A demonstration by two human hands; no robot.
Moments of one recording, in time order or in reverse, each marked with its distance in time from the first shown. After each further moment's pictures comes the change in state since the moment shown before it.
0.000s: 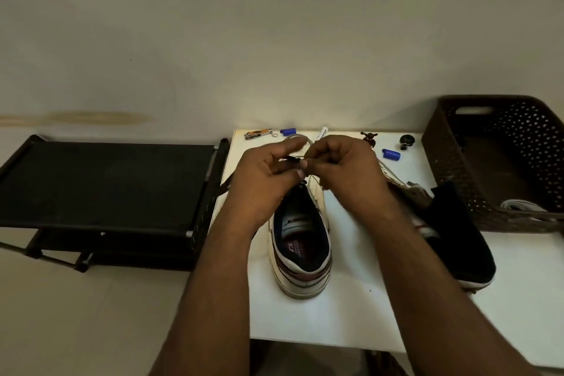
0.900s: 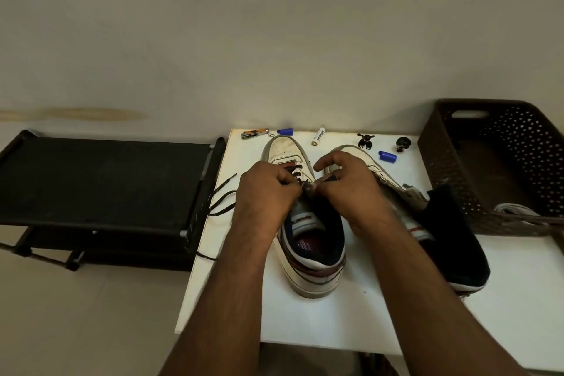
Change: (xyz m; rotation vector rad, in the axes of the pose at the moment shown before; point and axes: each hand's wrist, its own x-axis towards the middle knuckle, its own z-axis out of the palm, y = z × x) left_hand 0.002 -0.008 0.017 0.526 0.161 -0.221; right_hand -0.003 0.022 -0.001 -0.136 0.008 0.317
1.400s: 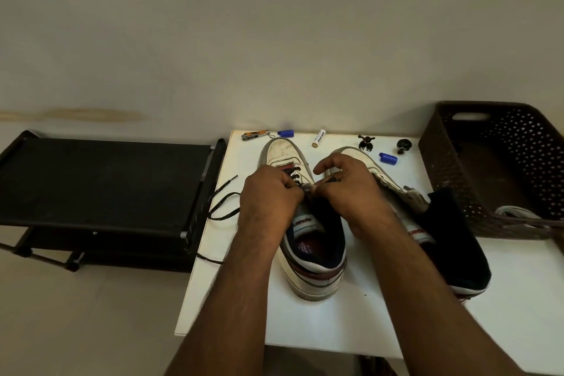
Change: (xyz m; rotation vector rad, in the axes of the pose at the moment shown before) left_hand 0.000 0.002 0.006 0.062 0.000 -0.049; right_hand 0.004 0.003 0.001 0.037 -0.004 0.022
